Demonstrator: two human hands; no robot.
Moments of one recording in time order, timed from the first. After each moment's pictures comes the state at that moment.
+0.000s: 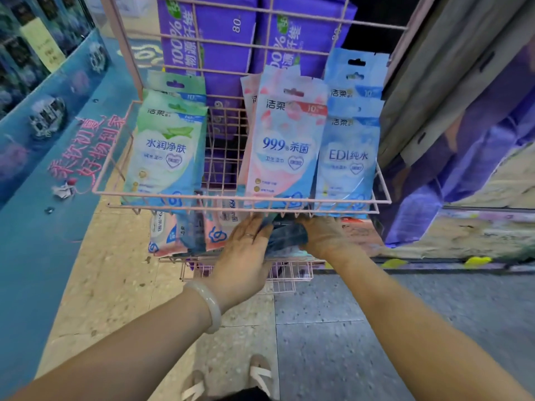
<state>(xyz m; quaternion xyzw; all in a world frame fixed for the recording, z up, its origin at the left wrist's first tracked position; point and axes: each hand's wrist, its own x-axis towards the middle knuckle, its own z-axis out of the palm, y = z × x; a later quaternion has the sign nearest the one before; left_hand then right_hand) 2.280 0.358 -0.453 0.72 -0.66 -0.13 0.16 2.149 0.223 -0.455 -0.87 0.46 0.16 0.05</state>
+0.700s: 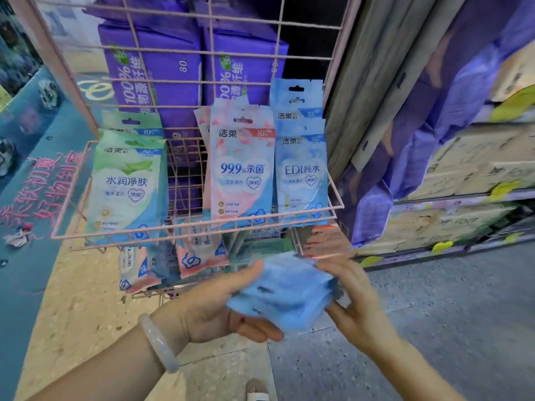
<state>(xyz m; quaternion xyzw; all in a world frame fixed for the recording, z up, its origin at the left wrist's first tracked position) 2.275 0.377 -0.386 0.39 -0.26 -0.83 0.32 2.044 0.334 -0.411 -0.83 0.39 -0.34 0.22</state>
